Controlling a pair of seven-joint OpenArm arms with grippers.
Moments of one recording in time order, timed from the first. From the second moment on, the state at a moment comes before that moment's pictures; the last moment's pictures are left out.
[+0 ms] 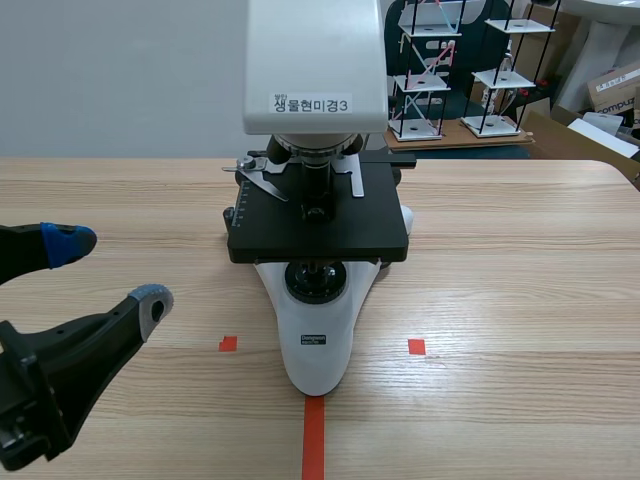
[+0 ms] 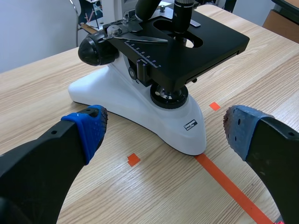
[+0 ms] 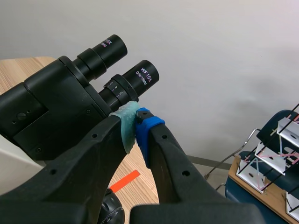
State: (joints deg) left arm 47.7 -32.1 -8.1 120.6 -21.3 -26.8 -9.4; right arm 27.2 42.2 -20.4 98.2 37.6 25.3 -8.9
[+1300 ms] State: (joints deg) left arm 47.7 -32.1 -8.1 120.6 -21.3 -26.8 -9.4; right arm 3.2 47.2 -4.4 105.7 35.3 25.1 -1.3
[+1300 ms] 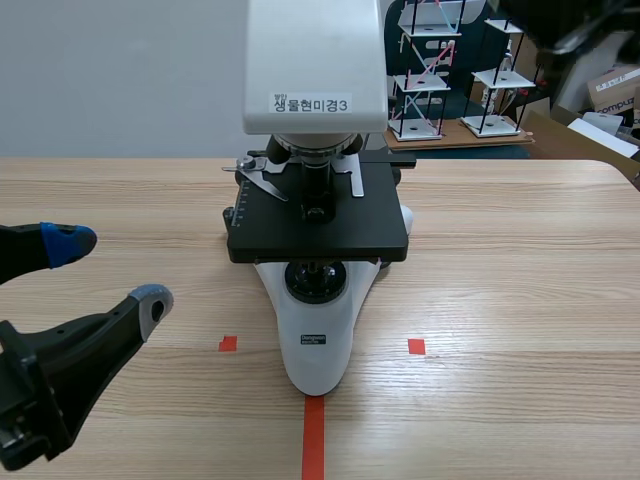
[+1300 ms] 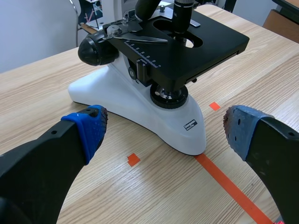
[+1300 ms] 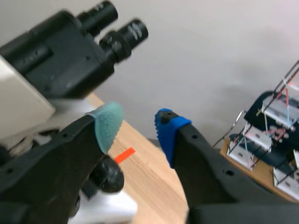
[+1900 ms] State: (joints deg) left arm 47.7 -32.1 -8.1 120.6 -21.4 -26.8 -9.4; right arm -36.0 37.9 14.6 110.4 22.1 33.8 14.0
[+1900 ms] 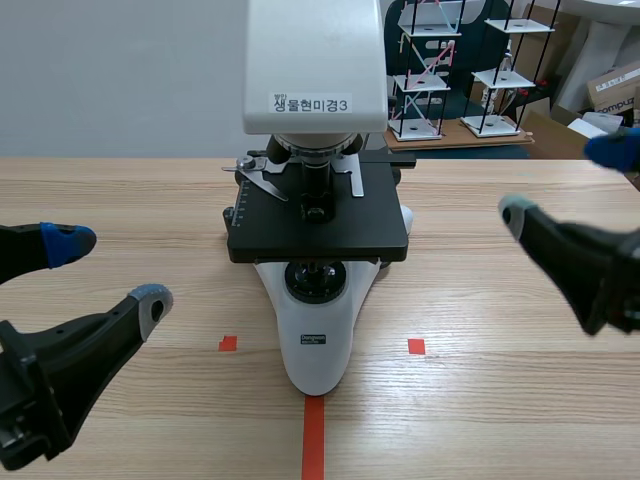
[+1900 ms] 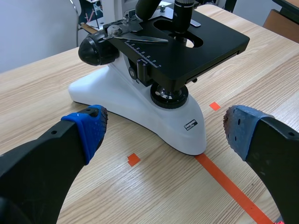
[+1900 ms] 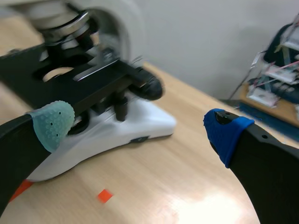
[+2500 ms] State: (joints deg) left arm 47.7 -32.1 -8.1 120.6 -21.4 -26.8 -9.4; right arm -46.8 29.7 14.5 110.4 4.4 35.9 27.7
